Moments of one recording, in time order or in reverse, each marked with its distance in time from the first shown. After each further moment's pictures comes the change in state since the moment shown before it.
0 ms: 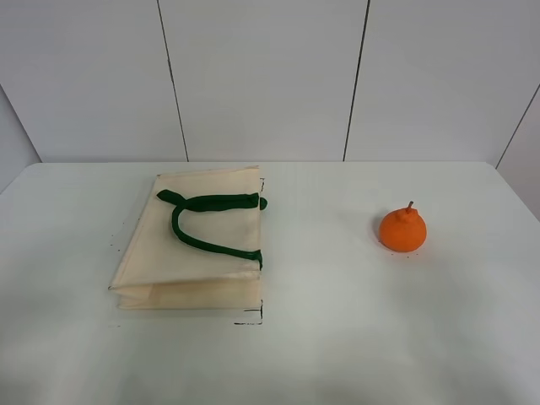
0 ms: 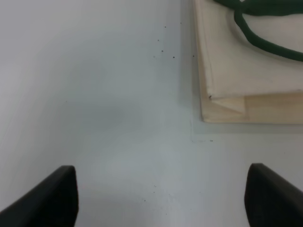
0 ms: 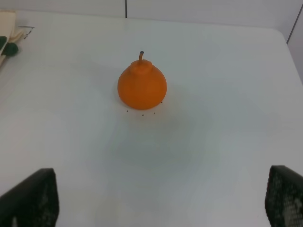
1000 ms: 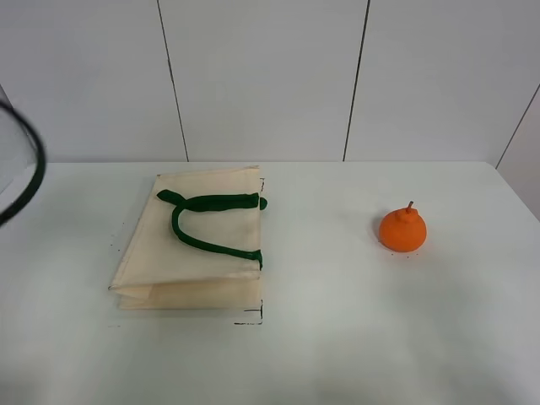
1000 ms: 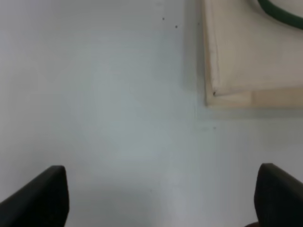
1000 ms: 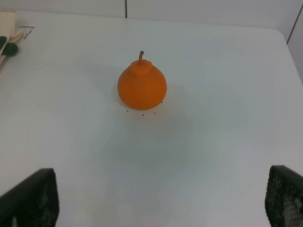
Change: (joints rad) left arm 0.000 0.889 -0.433 -0.002 -0.005 0.034; right arm 0.000 0.000 0.000 0.000 0.000 0.000
